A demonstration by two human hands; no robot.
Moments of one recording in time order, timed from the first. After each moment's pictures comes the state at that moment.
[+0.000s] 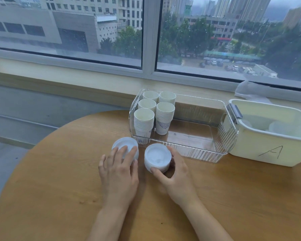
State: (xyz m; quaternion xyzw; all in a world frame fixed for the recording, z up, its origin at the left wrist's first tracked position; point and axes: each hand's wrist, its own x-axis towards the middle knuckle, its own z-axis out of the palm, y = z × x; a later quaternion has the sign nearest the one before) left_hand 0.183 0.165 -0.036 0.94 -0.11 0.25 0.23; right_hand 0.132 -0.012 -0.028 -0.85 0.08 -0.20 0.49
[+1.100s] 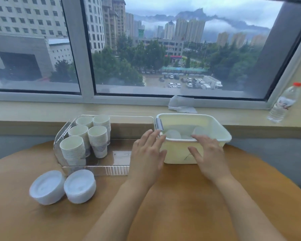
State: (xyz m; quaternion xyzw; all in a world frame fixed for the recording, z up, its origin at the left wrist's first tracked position) left_hand 0.150 -0.084 0.070 0.83 -0.41 0.26 0.29; right_hand 0.041 -0.283 0.075 -0.92 0.22 -0.30 0.16
